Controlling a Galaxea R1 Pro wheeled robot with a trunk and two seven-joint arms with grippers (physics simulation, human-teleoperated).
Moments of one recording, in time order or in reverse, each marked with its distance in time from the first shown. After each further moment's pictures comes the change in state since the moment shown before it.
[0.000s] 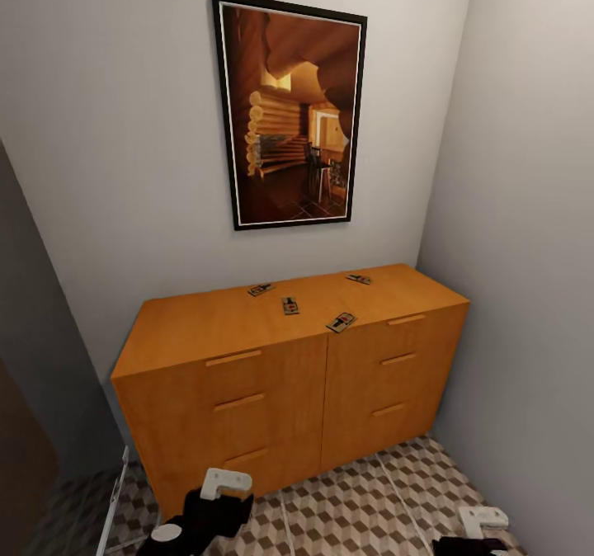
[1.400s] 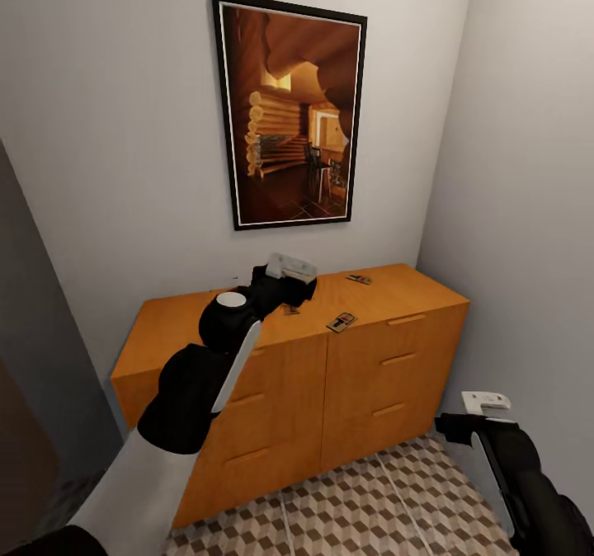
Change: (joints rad) left arm -0.798 -0.124 -0.219 -0.103 -0.002 0.222 -0.002; right arm -0.308 -0.027 -0.044 -0.197 0.001 0.282 -0.066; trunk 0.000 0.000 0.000
